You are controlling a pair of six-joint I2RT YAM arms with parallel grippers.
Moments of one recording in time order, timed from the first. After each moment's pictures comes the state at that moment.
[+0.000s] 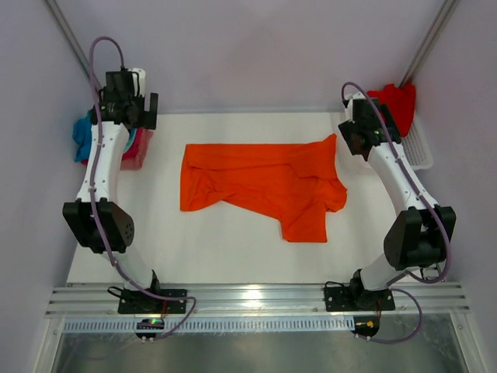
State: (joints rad) left arm 0.00 1.75 1.91 -0.81 -0.24 0.18; right arm 0.10 1.56 1.43 -0.53 0.54 -0.47
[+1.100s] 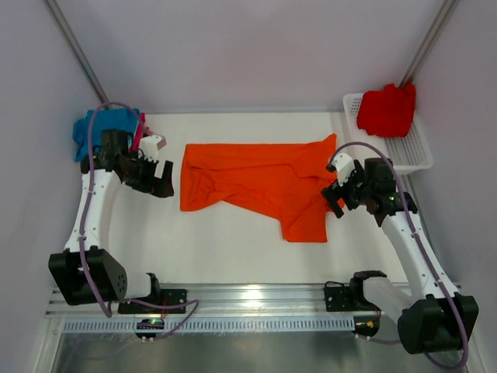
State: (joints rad) left arm 0.11 1.39 1.34 -1.05 0.45 0.38; right arm 0.04 0.98 0.87 -0.63 -0.32 -0.59
